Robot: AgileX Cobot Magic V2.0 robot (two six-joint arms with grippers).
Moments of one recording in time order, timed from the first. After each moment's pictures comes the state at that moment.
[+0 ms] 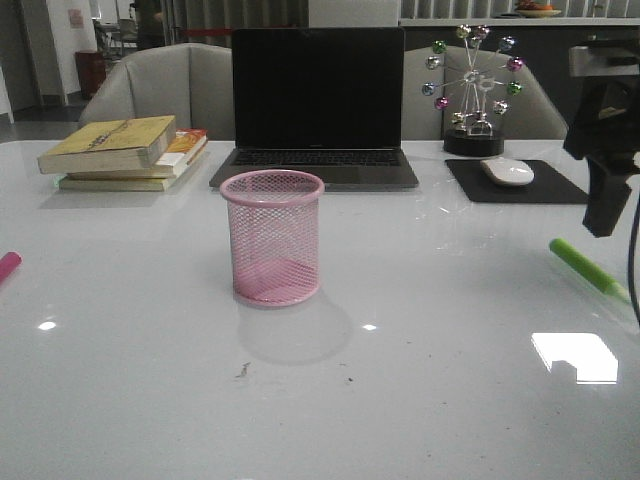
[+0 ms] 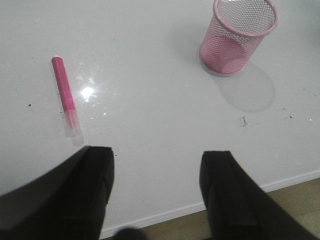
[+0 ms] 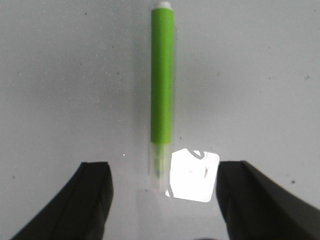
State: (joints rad) left arm -0.29 0.74 -0.71 -0.07 0.80 0.03; right arm 0.02 1.78 -1.26 0.03 0.82 -0.03
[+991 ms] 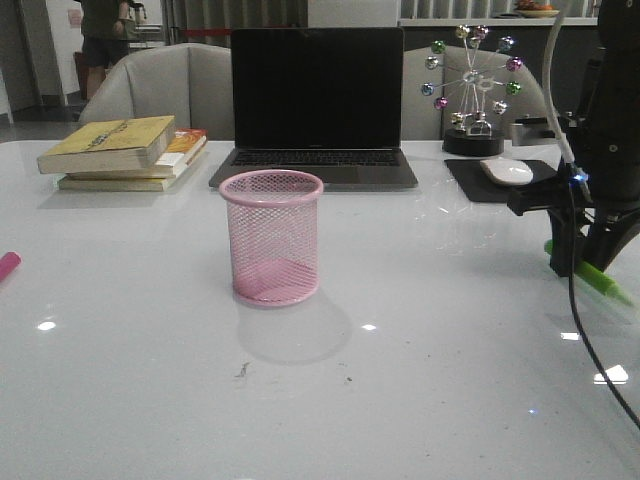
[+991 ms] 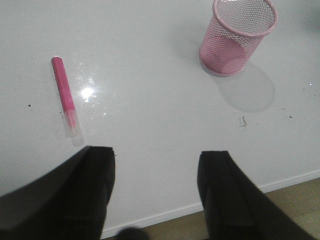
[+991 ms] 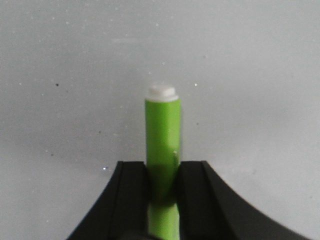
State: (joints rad) left arm -0.29 0.74 -0.71 -0.07 0.80 0.03; right arm 0.05 2.07 -1.49 0.01 0.84 -0.03
